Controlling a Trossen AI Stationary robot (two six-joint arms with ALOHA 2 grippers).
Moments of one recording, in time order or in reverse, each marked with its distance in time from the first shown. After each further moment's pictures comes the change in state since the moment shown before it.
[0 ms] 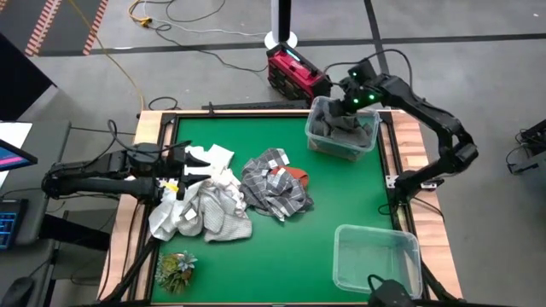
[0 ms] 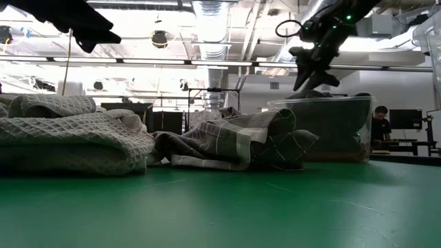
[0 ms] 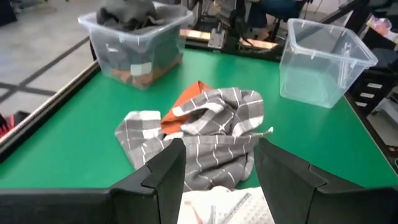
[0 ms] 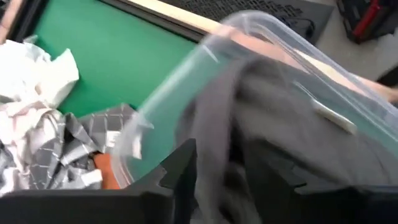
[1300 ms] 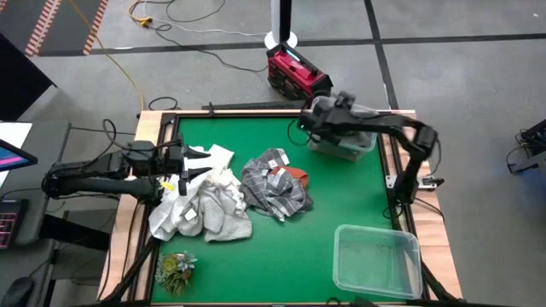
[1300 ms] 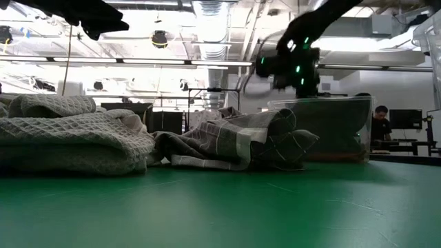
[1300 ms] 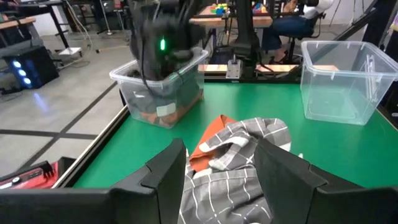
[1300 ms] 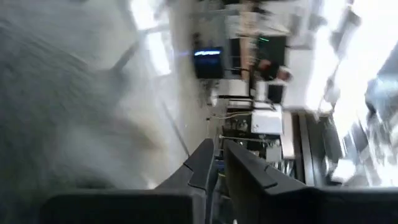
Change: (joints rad) left arm 0.000 0.000 0.000 0.120 -0.081 0.154; right arm 0.442 0.395 0.002 -0.155 1.589 -0.286
